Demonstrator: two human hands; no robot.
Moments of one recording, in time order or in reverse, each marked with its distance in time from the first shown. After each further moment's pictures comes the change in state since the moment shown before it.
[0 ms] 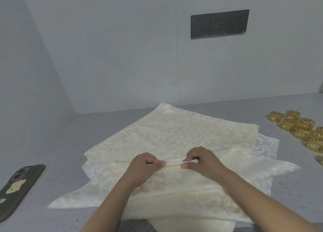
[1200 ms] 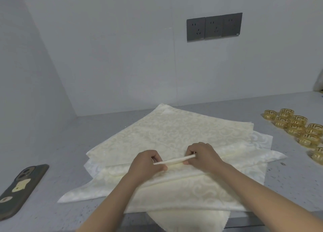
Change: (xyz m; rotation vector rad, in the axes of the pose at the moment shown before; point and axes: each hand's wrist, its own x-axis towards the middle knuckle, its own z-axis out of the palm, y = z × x) left_hand -0.006 0.019 0.009 0.218 0.070 0.005; right_hand 0.001 -0.010 -0.010 -0.279 -0.003 0.000
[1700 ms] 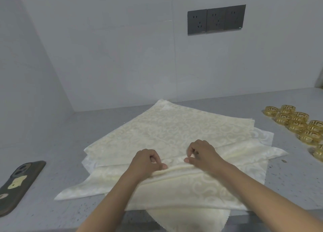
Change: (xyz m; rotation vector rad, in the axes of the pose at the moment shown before) left_hand 0.002 -0.008 0.001 -0.081 -0.073 -0.026; right_hand -0.007 0.010 0.008 0.049 -0.021 0.034
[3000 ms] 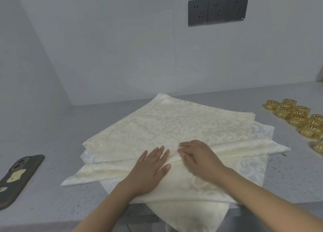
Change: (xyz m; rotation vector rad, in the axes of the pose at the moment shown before) left_hand -0.026 -0.015 0.020 0.637 -0.239 0.299; right_hand -0.026 -0.023 0.010 -0.063 0.084 -0.215
